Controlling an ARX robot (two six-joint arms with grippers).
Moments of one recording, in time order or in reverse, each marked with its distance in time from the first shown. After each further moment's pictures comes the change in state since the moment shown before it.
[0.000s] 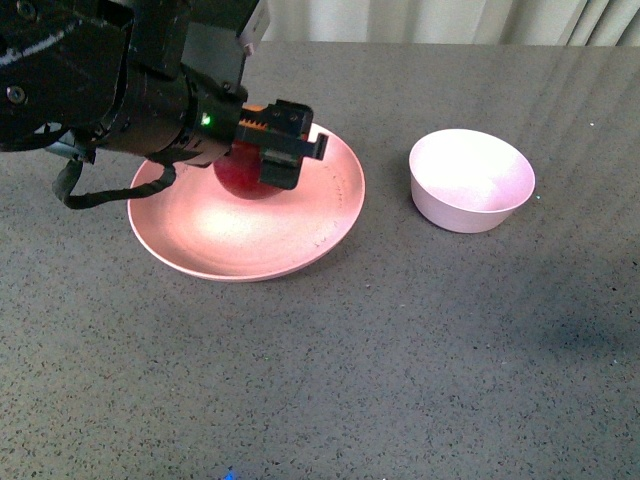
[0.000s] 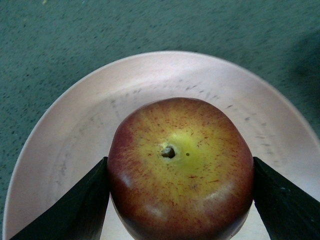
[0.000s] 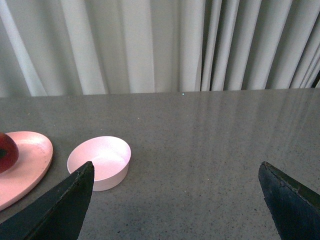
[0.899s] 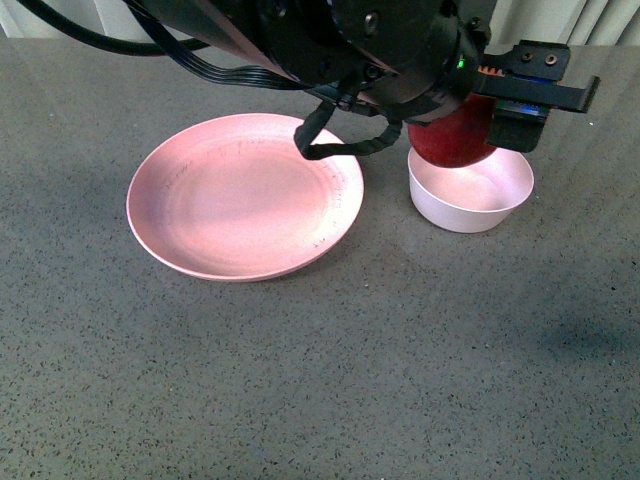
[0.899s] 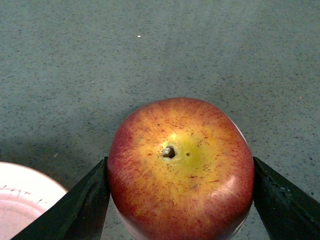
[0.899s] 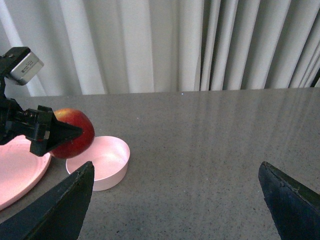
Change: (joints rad) left arm -0.250 0.110 0.283 -0.049 0.036 -0.121; right arm 0.000 0.000 0.000 0.000 0.000 0.000
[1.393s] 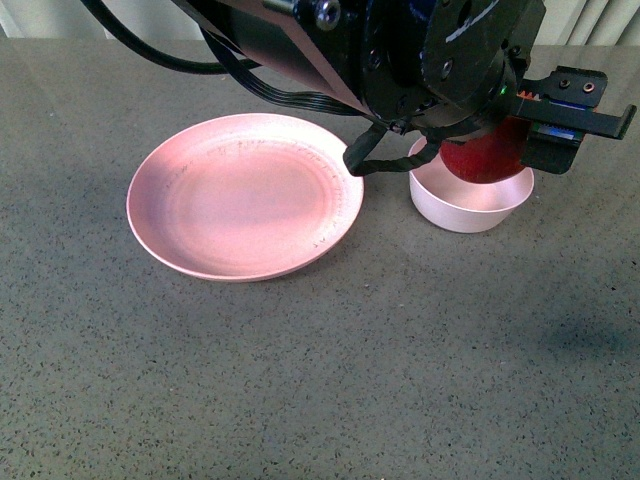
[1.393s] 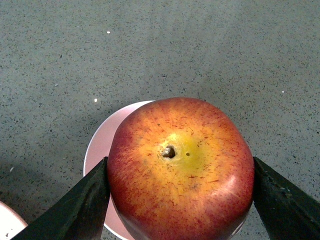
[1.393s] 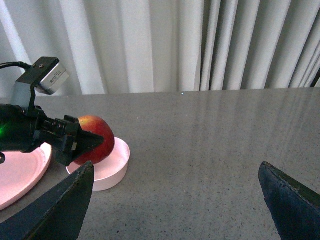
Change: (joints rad) left arm -0.039 0.085 0.089 -0.011 -0.001 0.009; right arm 0.000 0.000 0.000 0.000 0.000 0.000
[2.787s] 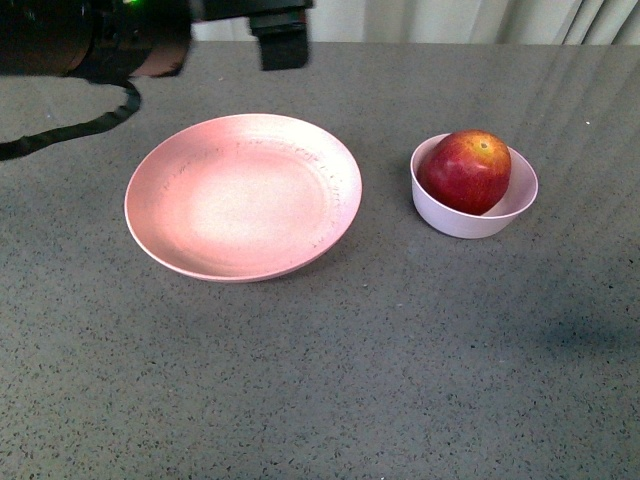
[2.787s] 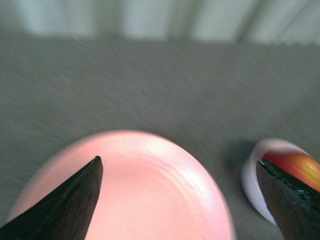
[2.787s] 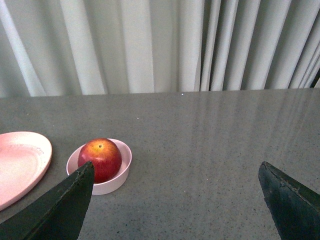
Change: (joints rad) left arm 0.308 -0.391 -0.584 0.449 -0.140 -0.061; right arm 0.000 0.000 0.000 0.000 0.000 0.000
